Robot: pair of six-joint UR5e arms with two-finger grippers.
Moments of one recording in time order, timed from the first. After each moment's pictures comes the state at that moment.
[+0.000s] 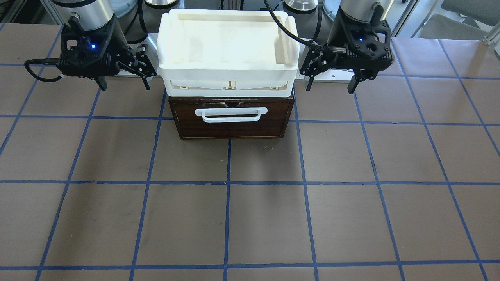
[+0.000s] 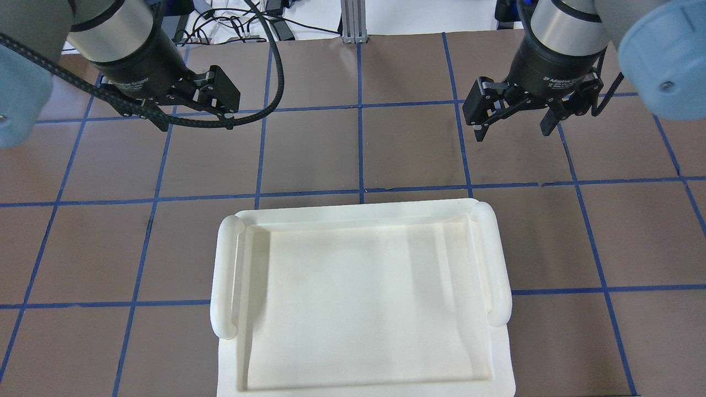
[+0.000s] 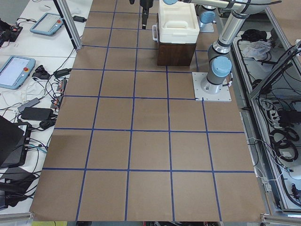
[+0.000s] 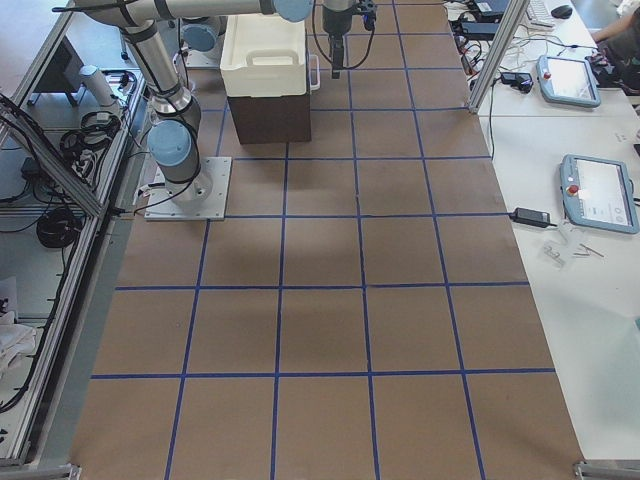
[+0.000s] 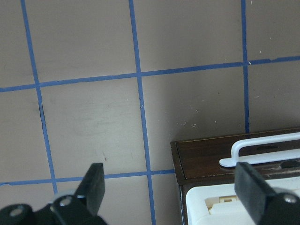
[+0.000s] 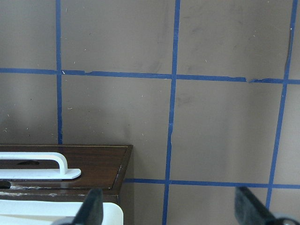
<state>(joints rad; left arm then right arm) -1.59 -1.51 -1.55 -1.56 1.53 0.00 1.62 -1.61 1.57 -1.53 -1.56 -0.01</state>
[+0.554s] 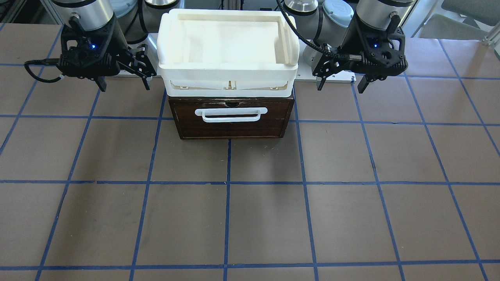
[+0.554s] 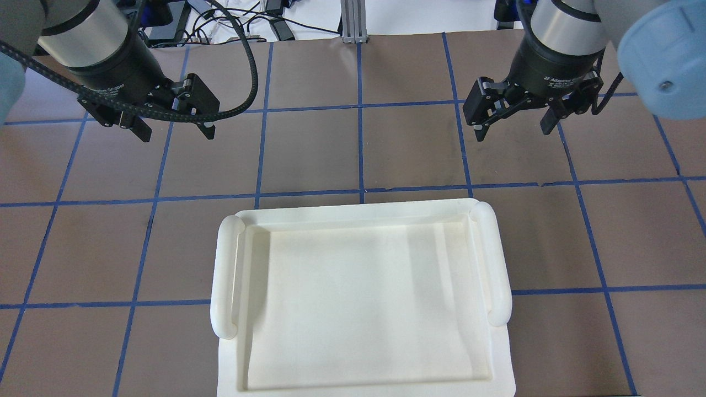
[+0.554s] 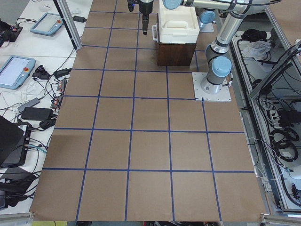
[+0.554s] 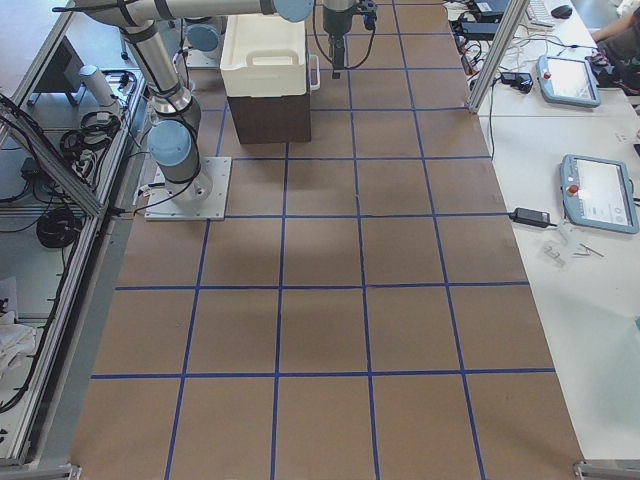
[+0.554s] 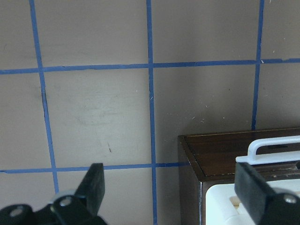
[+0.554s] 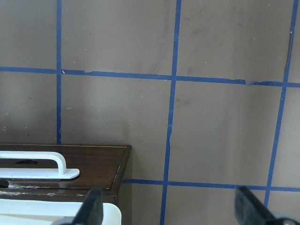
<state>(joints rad) -1.56 -1.52 -1.56 -1.61 1.54 0.03 1.62 -1.61 1.57 -1.53 -1.56 -0.02</state>
